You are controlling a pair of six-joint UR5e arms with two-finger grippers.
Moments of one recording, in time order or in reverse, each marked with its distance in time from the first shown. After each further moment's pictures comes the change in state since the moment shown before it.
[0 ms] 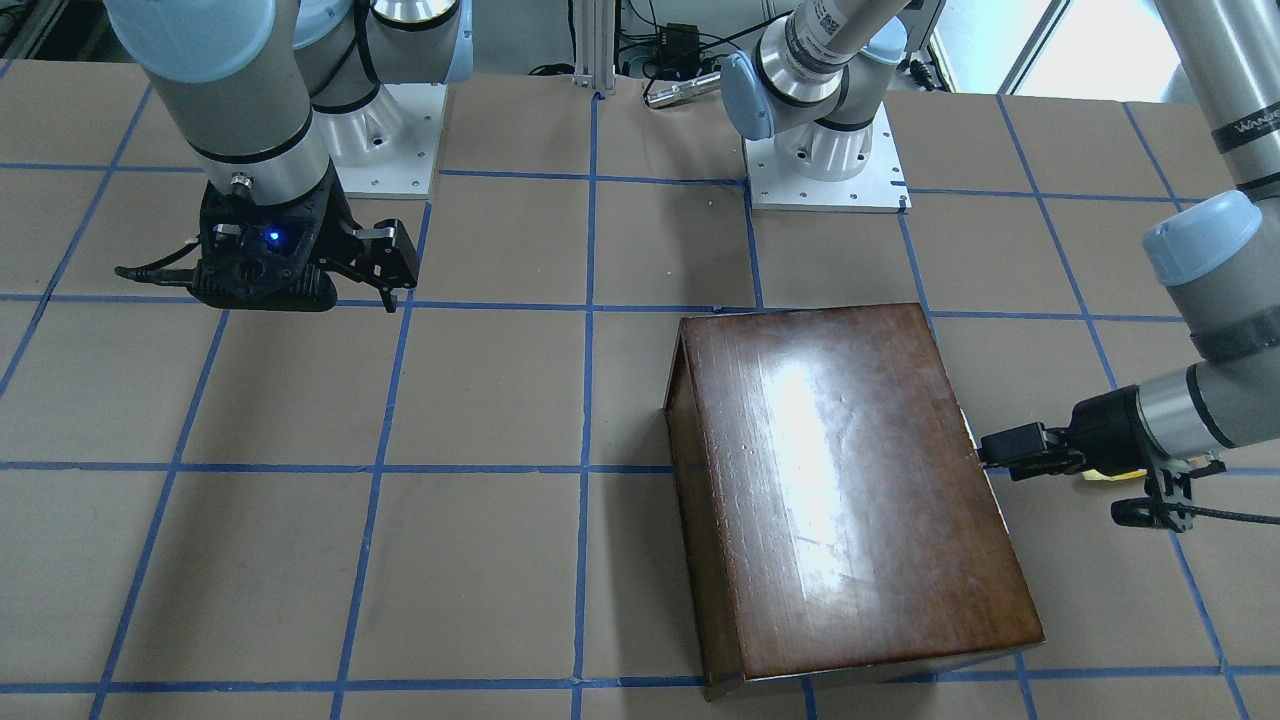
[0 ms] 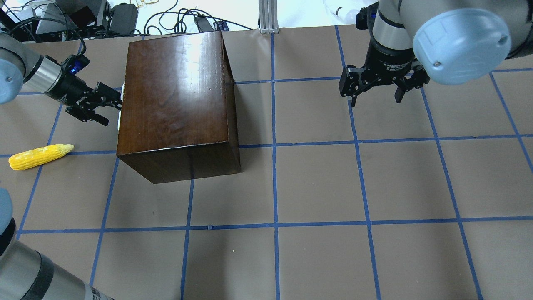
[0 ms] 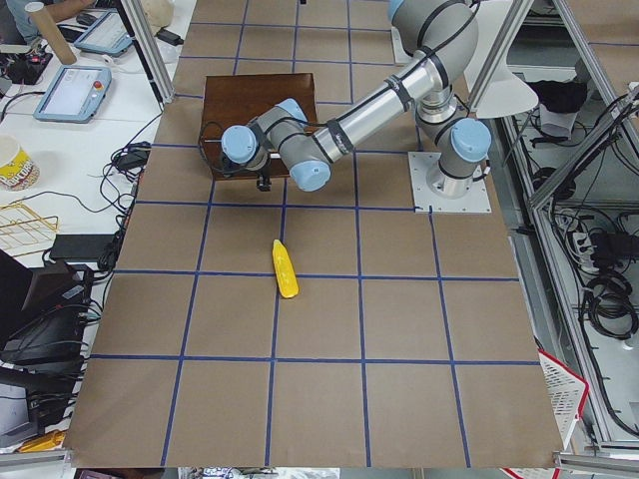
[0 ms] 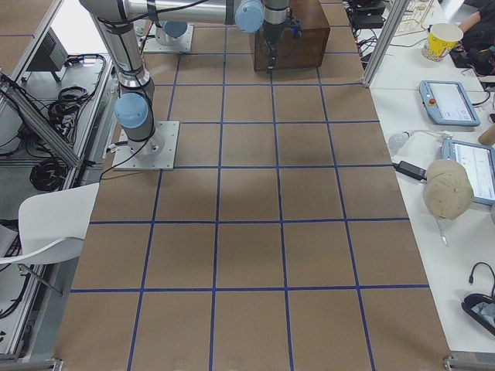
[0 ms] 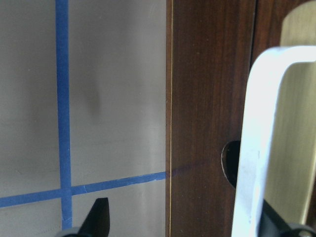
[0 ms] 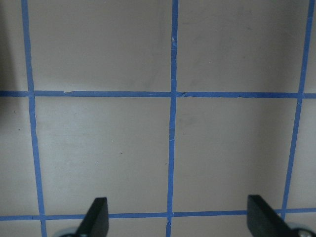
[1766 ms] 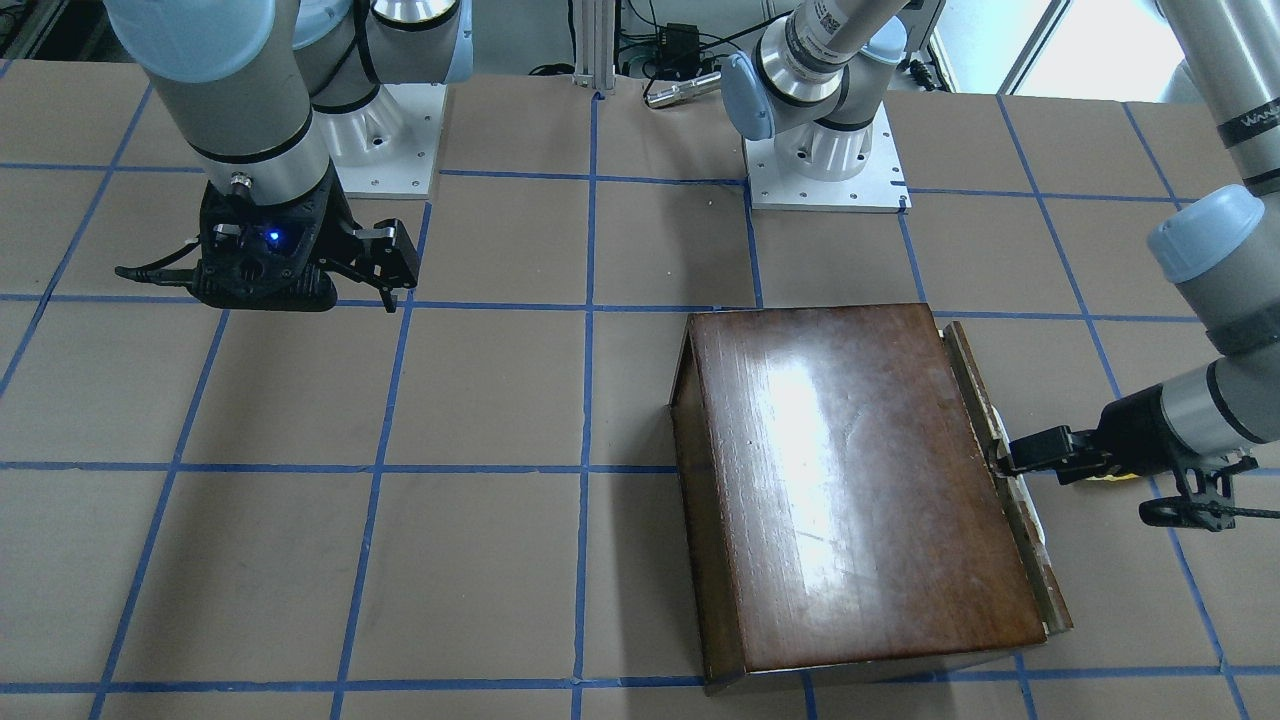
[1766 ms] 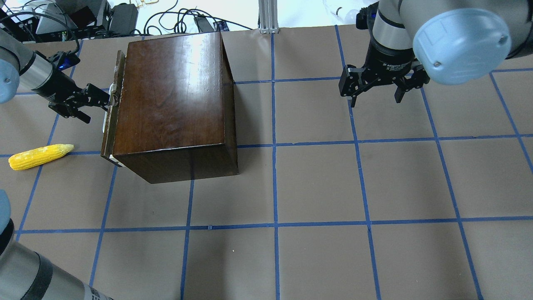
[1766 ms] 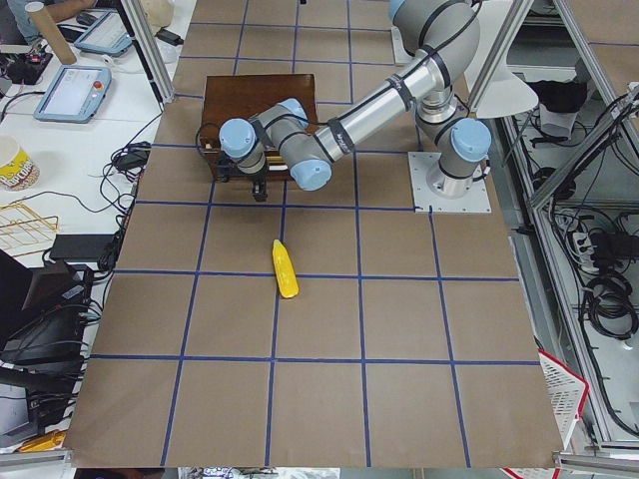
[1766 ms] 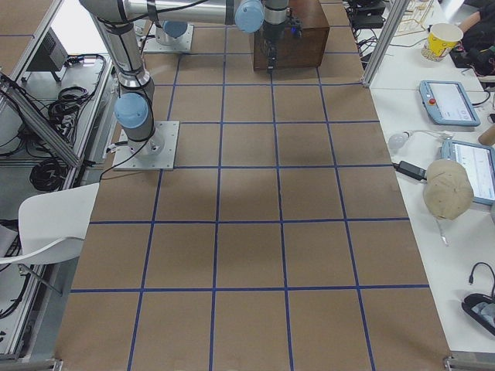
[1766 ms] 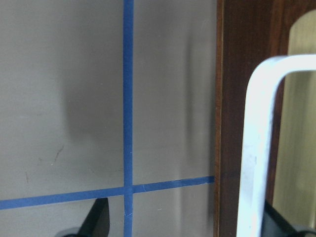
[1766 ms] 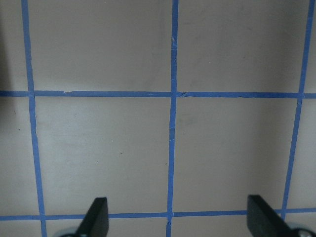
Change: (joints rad) left arm 0.007 0.005 0.009 0.087 0.138 0.001; right arm 0.000 0.000 0.000 0.000 0.000 0.000
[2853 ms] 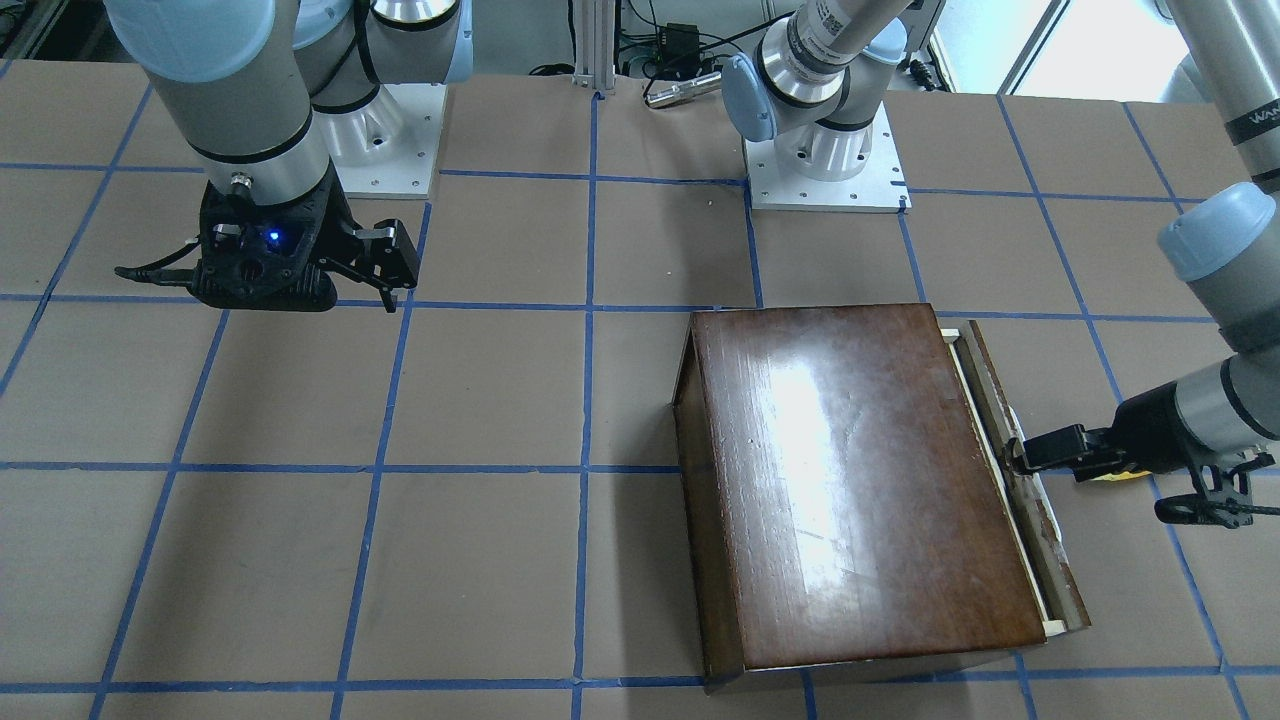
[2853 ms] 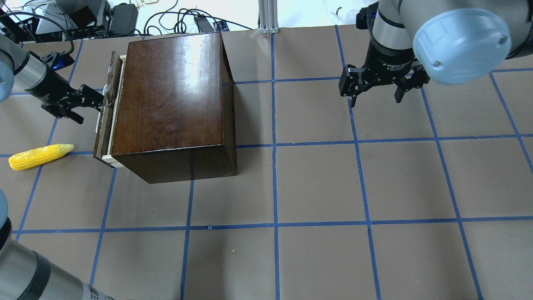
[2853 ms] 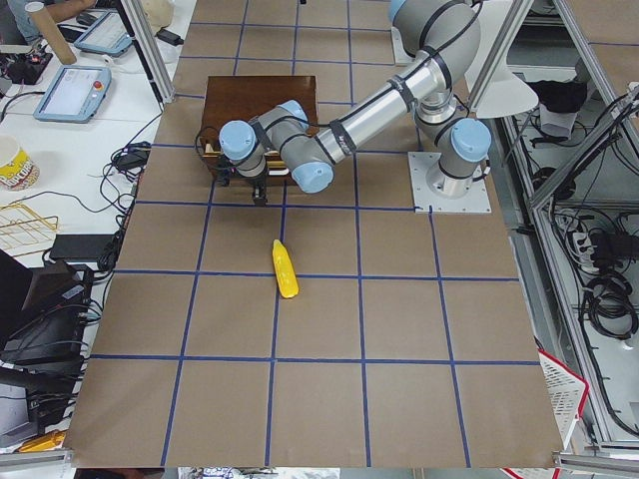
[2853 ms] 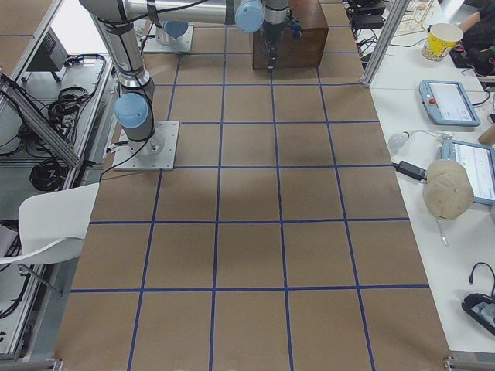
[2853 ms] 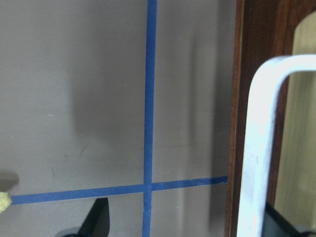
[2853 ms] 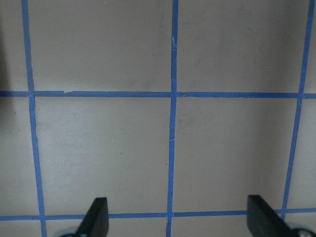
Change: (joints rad) left arm 0.015 0.001 0.004 0.006 0.033 0.004; right arm 0.000 0.000 0.000 -0.001 0.000 0.000
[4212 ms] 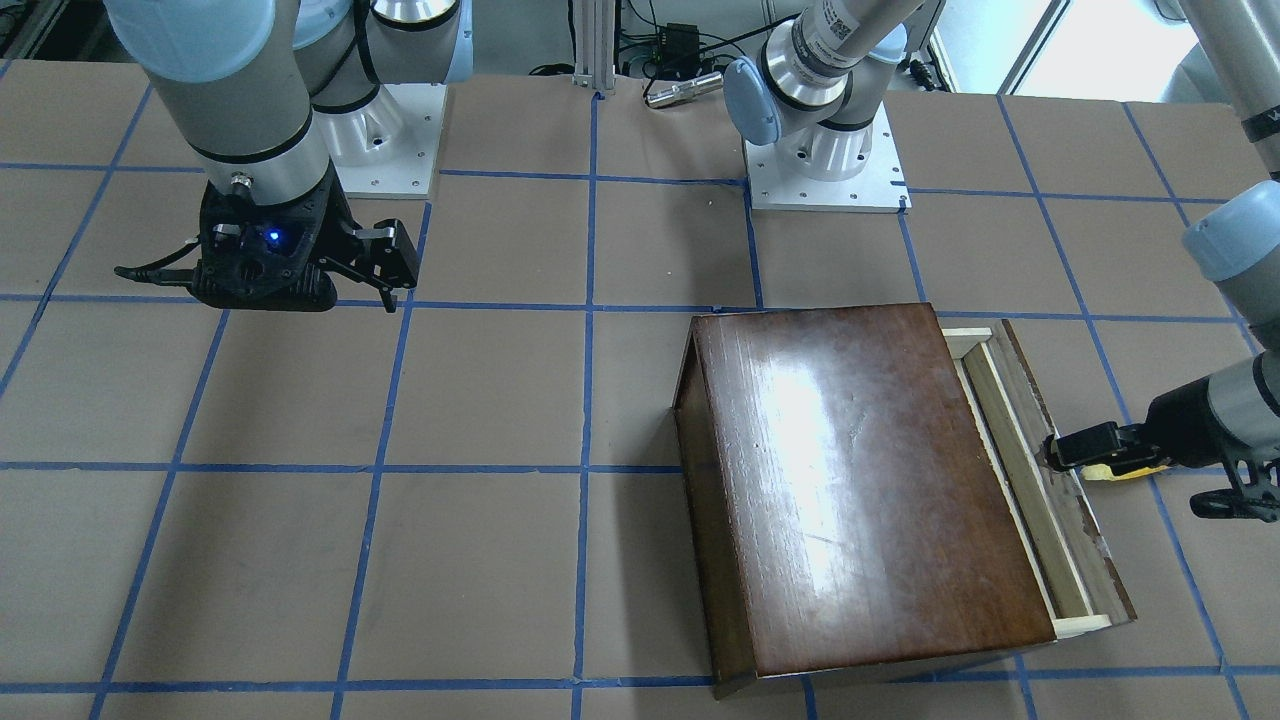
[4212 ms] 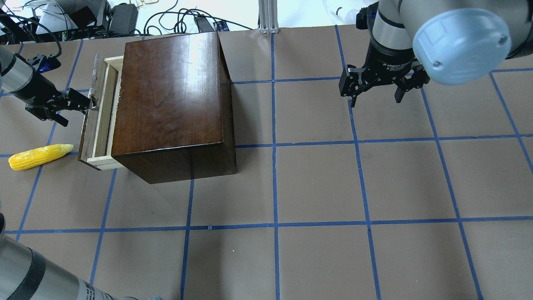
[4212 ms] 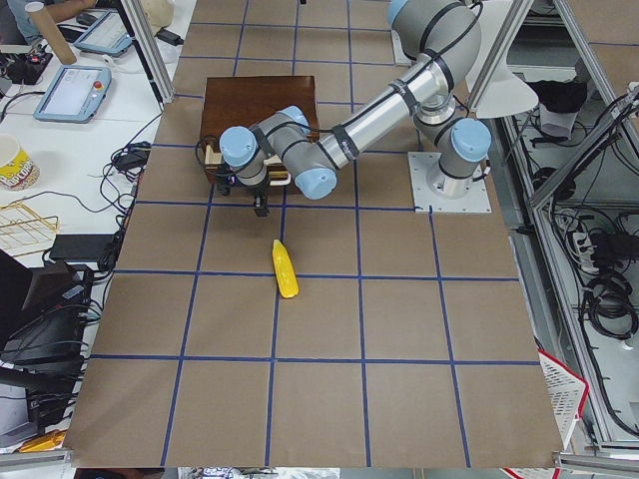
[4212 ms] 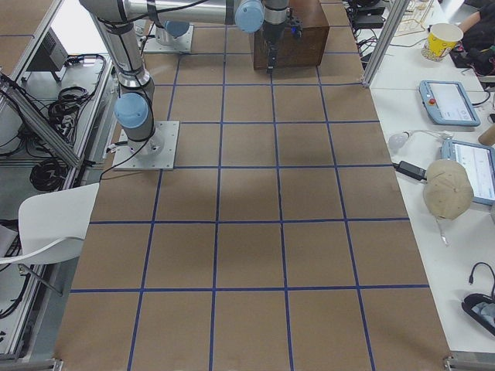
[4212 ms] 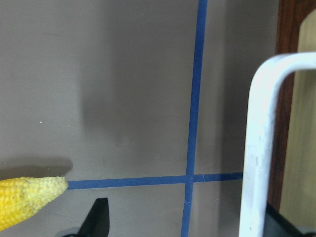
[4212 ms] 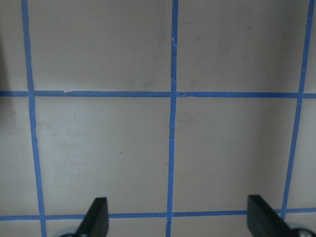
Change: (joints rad) left arm 0.046 -0.010 0.016 0.014 0.056 0.025; right arm 0.000 0.000 0.000 0.001 -0.001 0.000
